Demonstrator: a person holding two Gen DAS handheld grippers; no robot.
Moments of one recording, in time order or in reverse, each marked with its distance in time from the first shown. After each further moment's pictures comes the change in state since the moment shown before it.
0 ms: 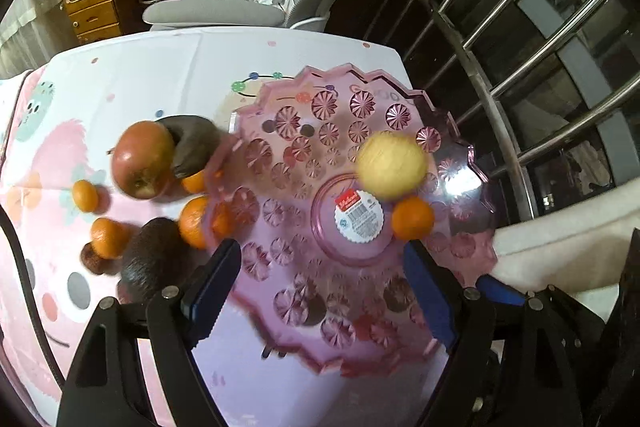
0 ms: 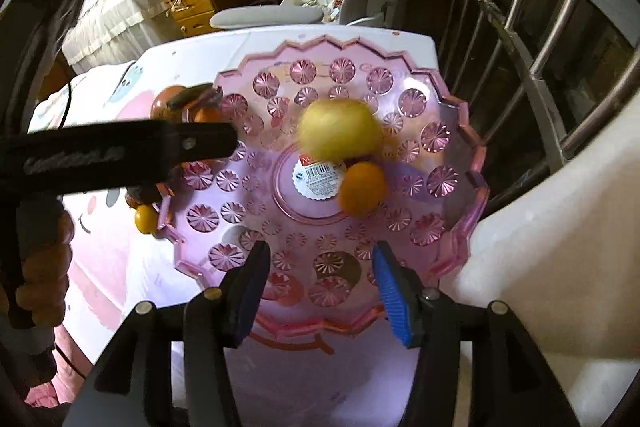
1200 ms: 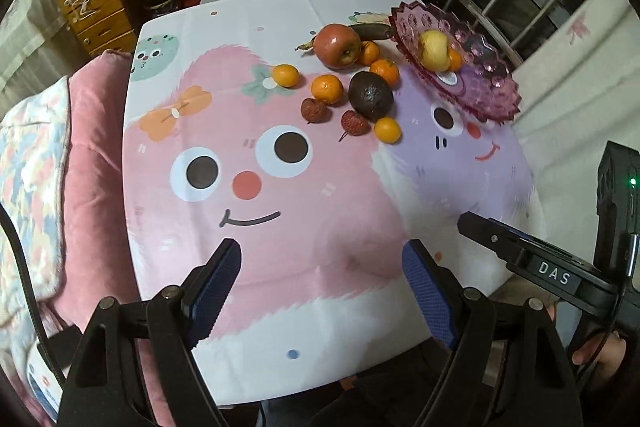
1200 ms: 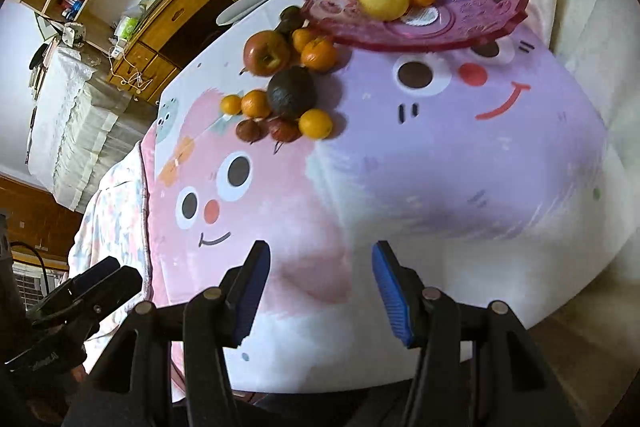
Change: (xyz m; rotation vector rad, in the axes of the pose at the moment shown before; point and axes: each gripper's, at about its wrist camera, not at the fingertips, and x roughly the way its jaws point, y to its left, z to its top) left arm -0.164 0.218 -0.132 0.248 0.101 0.032; right arm -0.016 0.214 -0.104 0.629 -0.005 0.102
